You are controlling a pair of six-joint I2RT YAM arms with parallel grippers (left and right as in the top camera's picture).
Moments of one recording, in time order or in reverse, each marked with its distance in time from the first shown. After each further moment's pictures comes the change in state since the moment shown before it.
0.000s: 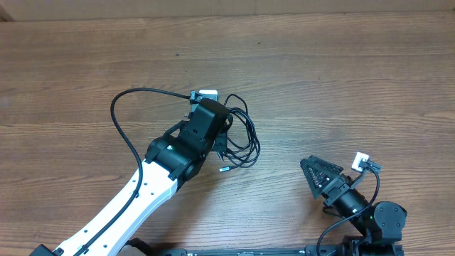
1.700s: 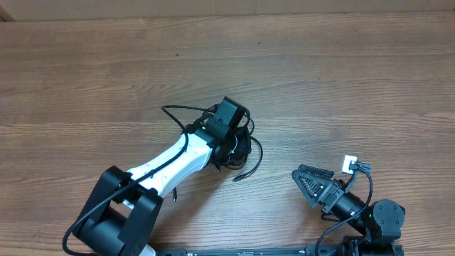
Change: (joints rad) left arm 0.000 0.399 0.000 0.199 0.440 -0.279; right arm 0.000 0.003 0.000 -0.042 -0.165 -0.010
